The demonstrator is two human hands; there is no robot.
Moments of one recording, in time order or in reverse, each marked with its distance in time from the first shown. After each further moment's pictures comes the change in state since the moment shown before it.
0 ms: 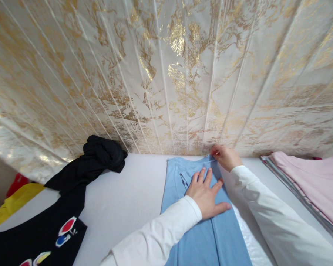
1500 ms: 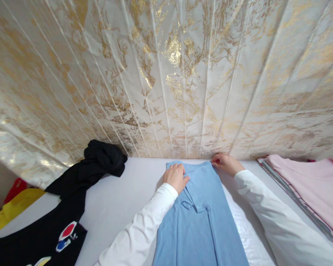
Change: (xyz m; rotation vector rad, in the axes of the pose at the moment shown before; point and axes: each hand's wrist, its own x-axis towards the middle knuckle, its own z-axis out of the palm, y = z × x) left_hand -0.001 -0.054 -0.050 -0.033 0.000 -0.542; right_hand -0.006 0.013 -0.005 -0.123 -0.148 -0.133
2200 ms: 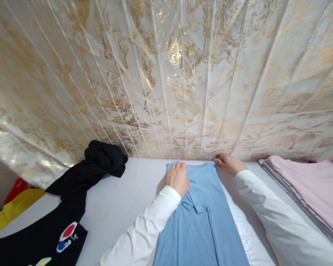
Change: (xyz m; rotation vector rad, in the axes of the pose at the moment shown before) left_hand -0.006 0.008 -0.002 0.011 0.081 0.080; right_hand 0.000 0.007 0.000 -0.037 -0.018 0.230
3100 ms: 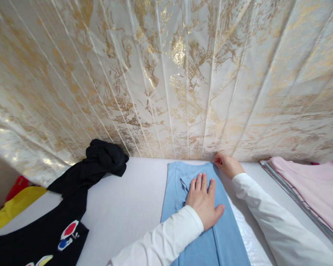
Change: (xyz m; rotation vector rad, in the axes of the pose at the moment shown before) left_hand -0.035 0.042 0.051 -0.043 -0.105 0.297; right_hand -0.006 -0.012 0.012 0.124 0.194 -0.136
